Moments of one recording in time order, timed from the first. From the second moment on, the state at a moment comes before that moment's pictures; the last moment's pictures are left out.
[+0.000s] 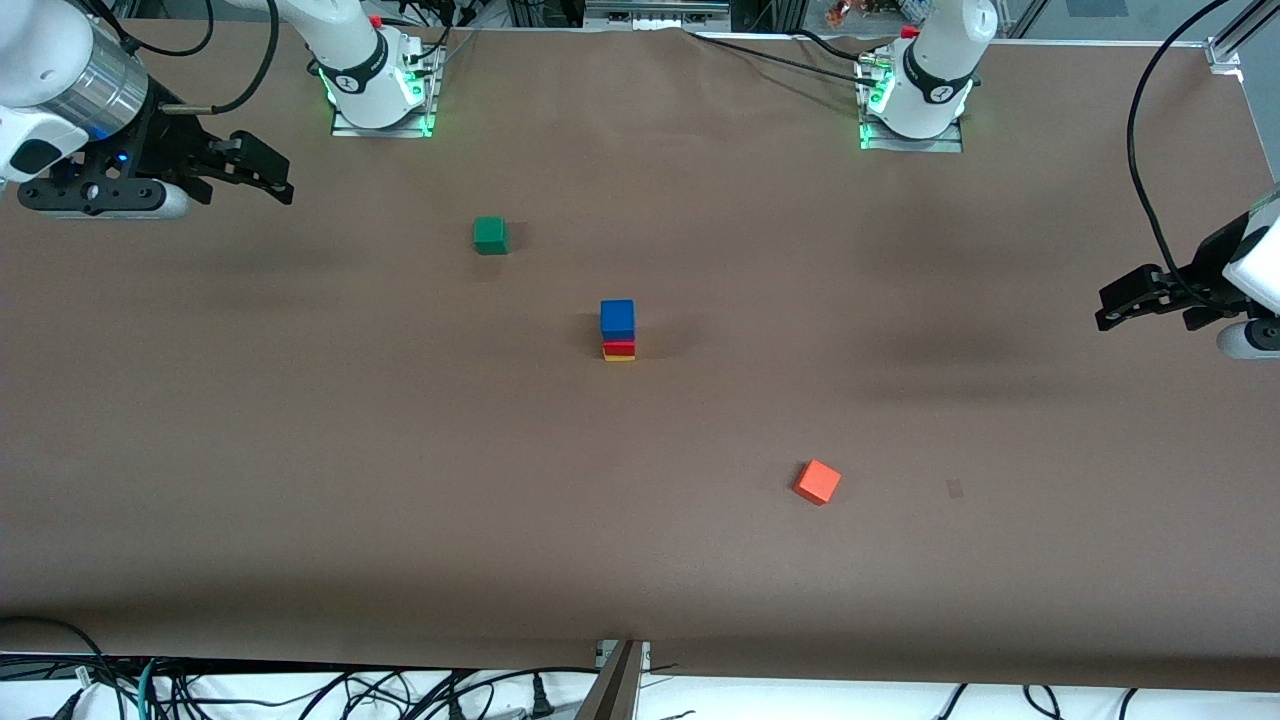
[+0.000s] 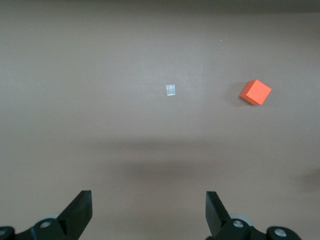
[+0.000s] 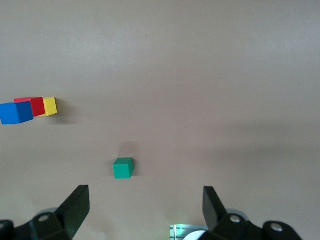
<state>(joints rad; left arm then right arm) 0.03 0.16 0.00 -1.49 0.00 1.67 -0.01 0.69 -0.09 -0.49 -1.69 0.04 1.54 0.23</state>
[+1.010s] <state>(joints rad) 0.03 0.16 0.00 -1.49 0.00 1.67 -0.01 0.09 -0.03 -0.11 -1.66 0.04 1.54 -0.05</state>
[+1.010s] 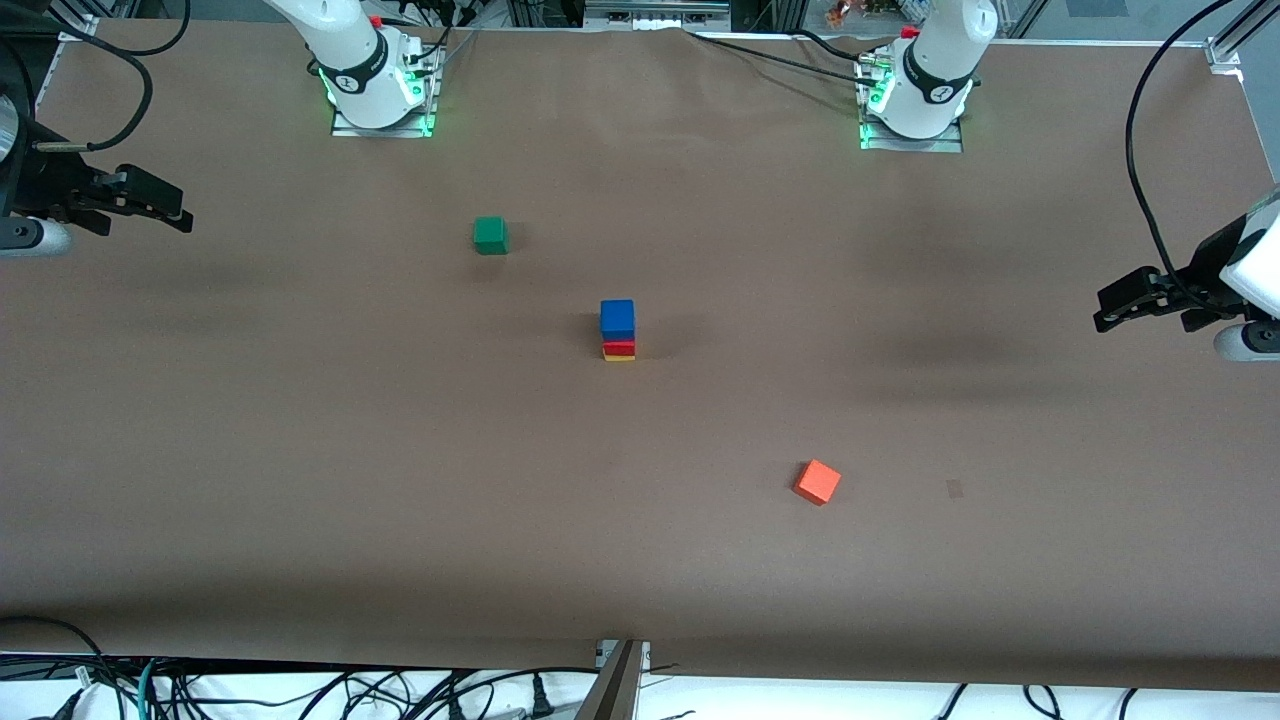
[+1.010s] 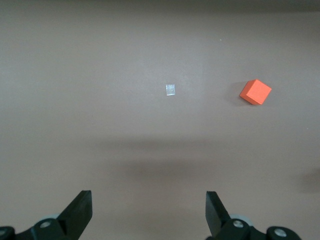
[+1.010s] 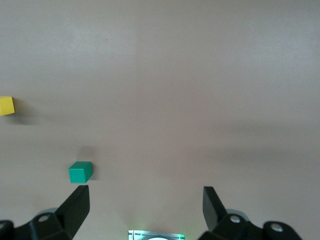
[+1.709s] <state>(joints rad) 0.02 0.17 0.00 -1.49 0.00 1.67 -0.01 0.09 -0.04 -0.04 -1.56 0.04 1.45 -0.05</state>
